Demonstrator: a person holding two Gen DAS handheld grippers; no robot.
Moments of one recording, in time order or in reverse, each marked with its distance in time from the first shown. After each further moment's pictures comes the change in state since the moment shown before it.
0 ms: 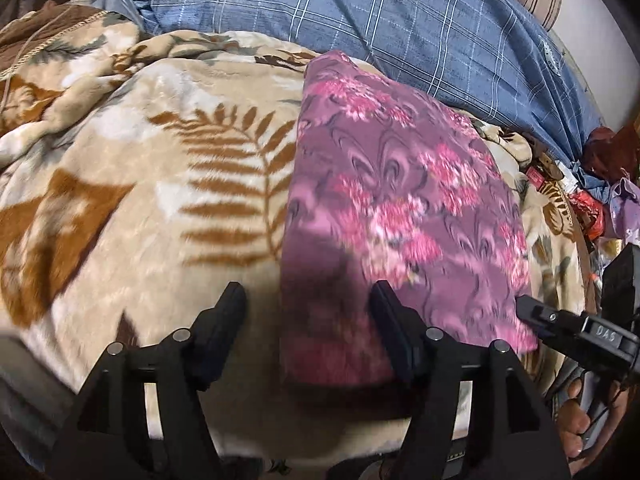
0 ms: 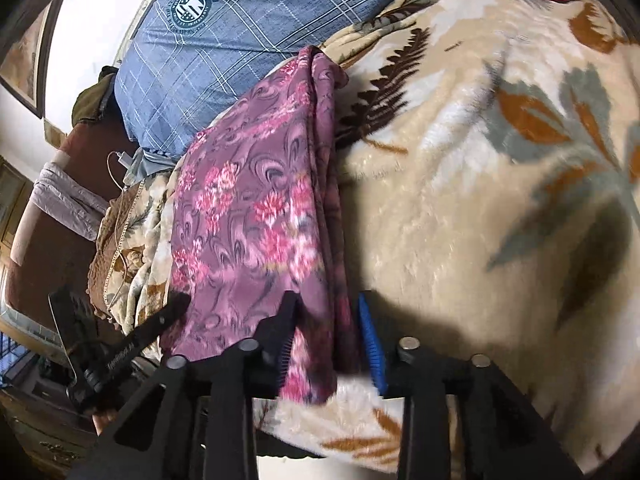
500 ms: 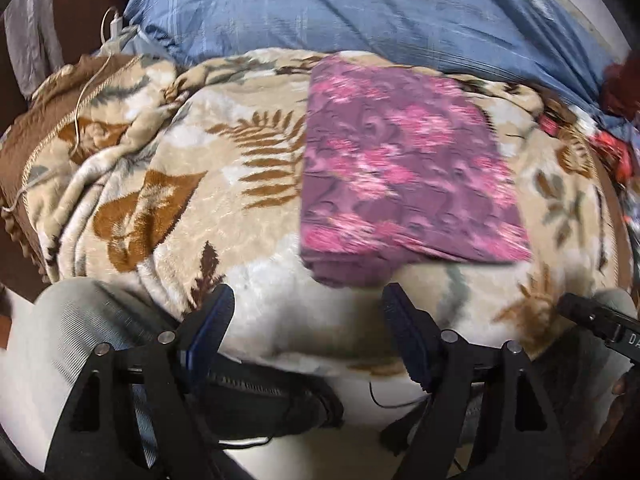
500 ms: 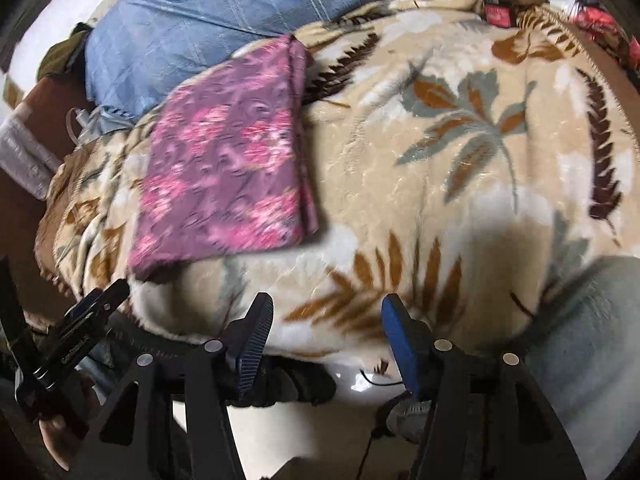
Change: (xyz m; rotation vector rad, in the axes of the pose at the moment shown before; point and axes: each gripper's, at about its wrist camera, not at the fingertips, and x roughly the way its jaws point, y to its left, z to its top) left arm -0.084 -0.038 -0.033 0.147 0.027 0.229; right arm -0.067 0.034 -0.062 -0.079 0.040 -0.294
